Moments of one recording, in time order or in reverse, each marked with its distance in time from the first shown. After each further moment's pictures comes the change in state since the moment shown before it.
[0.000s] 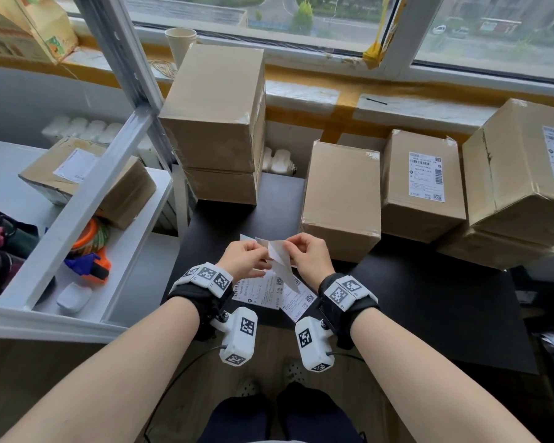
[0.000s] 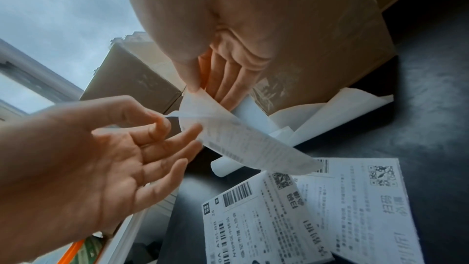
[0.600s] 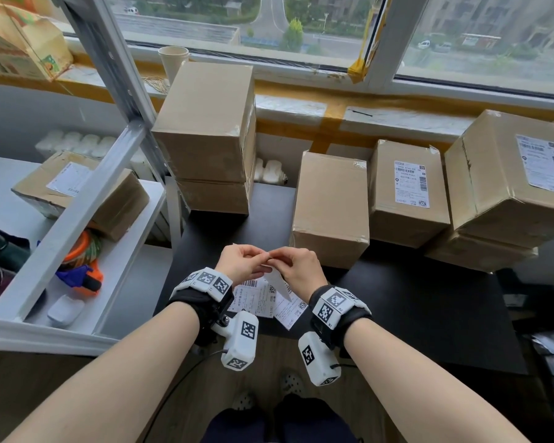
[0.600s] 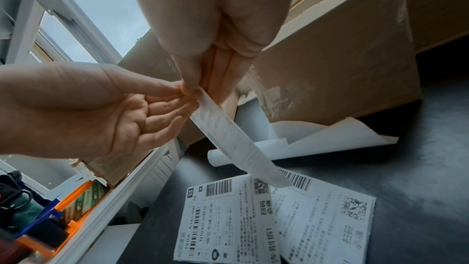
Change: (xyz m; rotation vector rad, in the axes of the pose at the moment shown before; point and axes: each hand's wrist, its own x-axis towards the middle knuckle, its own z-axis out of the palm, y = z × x) left_hand -0.005 0.003 0.006 -0.022 -0.042 0.124; right_hand -0.015 -0.006 -0.008 -0.317 -0.064 -0.270
